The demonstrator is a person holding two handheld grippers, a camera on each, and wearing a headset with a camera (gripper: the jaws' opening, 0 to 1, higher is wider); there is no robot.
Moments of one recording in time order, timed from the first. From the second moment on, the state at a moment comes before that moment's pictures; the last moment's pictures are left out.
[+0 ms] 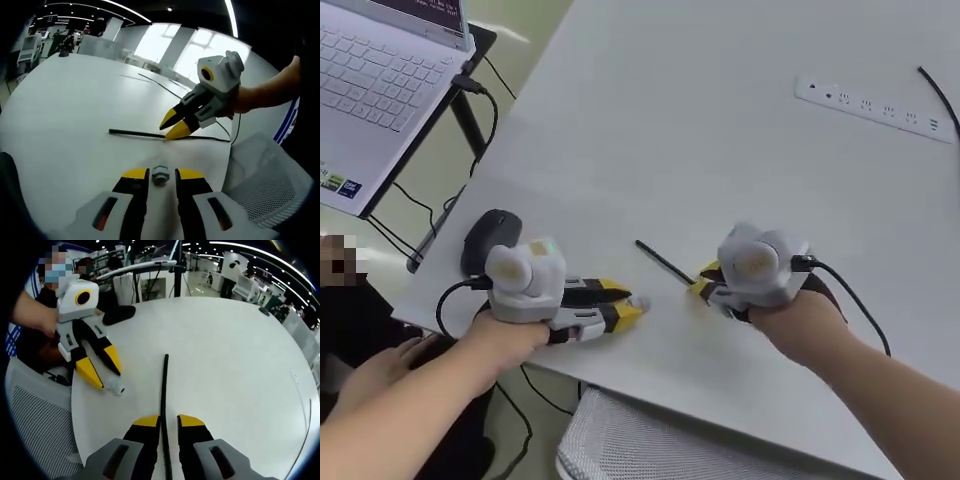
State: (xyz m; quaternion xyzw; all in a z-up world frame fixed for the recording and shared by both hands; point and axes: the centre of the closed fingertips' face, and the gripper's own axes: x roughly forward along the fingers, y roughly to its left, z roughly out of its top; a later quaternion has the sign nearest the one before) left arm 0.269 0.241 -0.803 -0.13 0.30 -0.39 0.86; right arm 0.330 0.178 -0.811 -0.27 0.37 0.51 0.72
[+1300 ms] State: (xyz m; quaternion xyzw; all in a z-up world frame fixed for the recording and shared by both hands) left arm 0.254 0.223 -0.716 -0.08 0.28 -0.36 0.88; right arm 0.292 0.023 -0.679 -0.10 0.30 0.49 0.81
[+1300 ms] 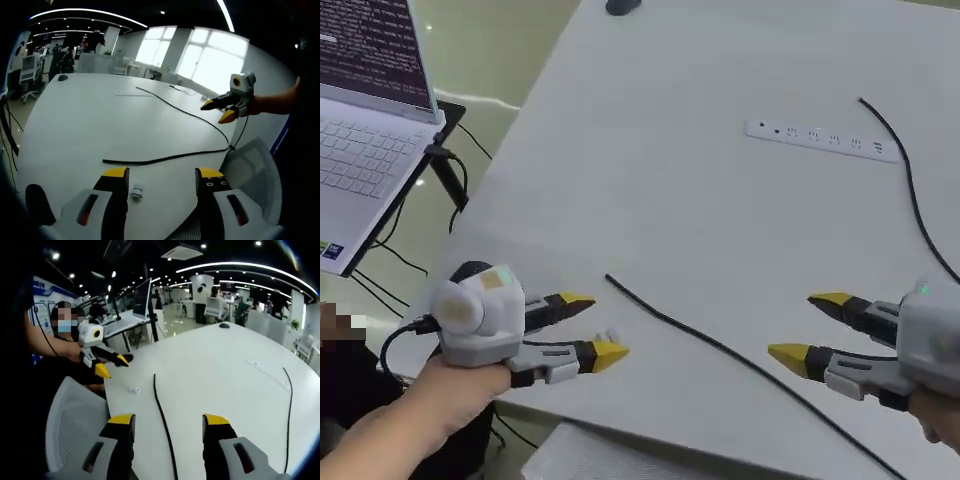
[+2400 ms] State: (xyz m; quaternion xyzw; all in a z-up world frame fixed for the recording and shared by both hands) left arm 0.222 0.210 -0.715 -0.08 0.33 -0.33 0.88; right arm 0.241 -0.065 -0.713 -0.03 0.32 0.46 0.83
